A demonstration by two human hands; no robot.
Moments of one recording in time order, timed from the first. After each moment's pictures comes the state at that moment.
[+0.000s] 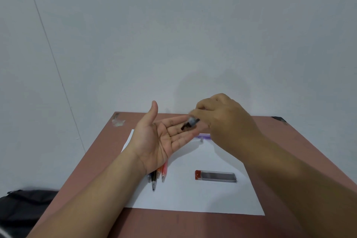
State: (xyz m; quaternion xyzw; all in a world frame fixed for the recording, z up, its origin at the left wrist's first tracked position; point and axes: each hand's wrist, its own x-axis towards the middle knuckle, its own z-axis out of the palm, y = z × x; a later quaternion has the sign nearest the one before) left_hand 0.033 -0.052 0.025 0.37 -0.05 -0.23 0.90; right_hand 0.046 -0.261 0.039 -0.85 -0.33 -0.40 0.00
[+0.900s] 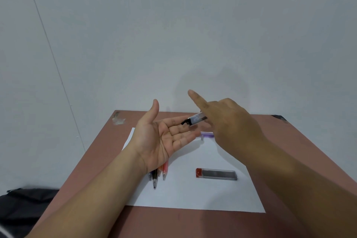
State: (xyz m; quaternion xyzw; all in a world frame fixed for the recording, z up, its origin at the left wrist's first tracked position) left_hand 0.037 -0.050 0.019 0.38 -0.06 -0.26 0.88; right_hand 0.038 -0.262 0.032 -0.89 -0.26 -0.36 0.02
